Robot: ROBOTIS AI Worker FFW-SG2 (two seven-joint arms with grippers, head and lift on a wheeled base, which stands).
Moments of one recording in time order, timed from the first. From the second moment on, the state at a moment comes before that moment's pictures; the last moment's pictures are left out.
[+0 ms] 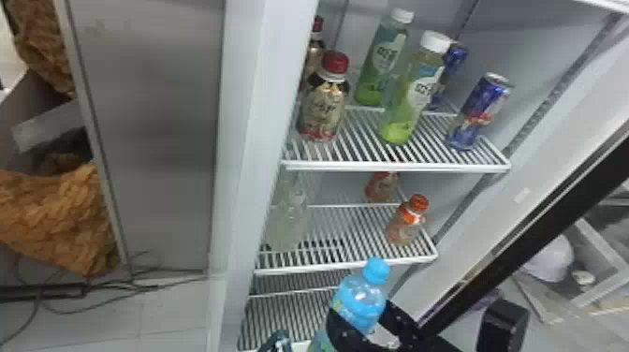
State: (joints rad) left arm 0.39 0.18 -0.27 -1.85 1.30 1.13 -0.31; right arm 0.95 -0.16 -0.25 -2.54 -0.34 0.49 0.40
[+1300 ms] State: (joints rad) left arm 0.39 0.18 -0.27 -1.85 1.30 1.13 -0.31; right arm 0.91 -0.22 -0.22 -2.55 -0.39 0.87 0.47
